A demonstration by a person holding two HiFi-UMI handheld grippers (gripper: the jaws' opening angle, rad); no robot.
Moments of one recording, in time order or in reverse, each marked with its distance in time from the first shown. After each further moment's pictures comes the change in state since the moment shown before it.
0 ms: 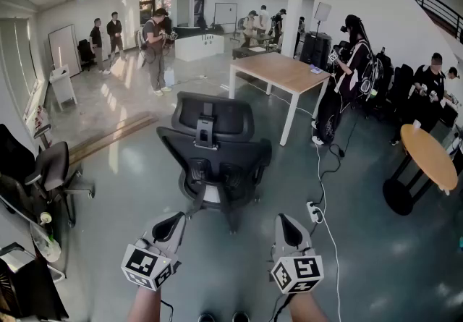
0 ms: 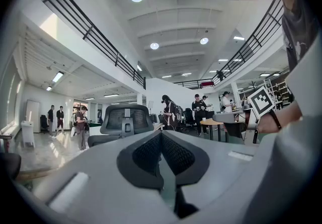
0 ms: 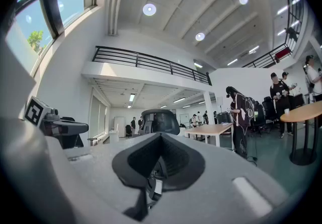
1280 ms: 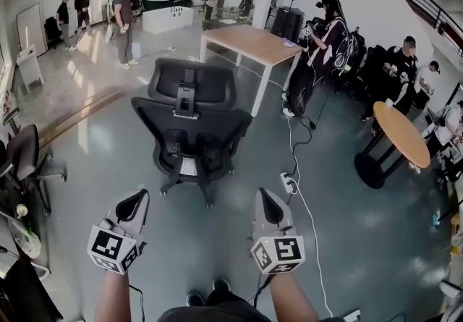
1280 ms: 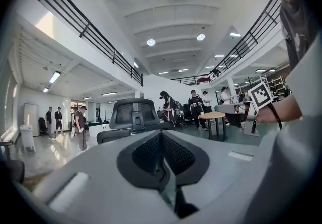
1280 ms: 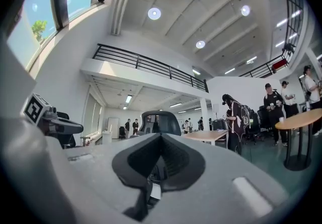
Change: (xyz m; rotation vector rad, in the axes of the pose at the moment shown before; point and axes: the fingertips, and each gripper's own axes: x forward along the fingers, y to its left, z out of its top) left arm -0.034 0.054 -0.018 0.042 0.038 -0.022; right arm -0.001 0.036 0.000 -0.063 -0.067 -0.067
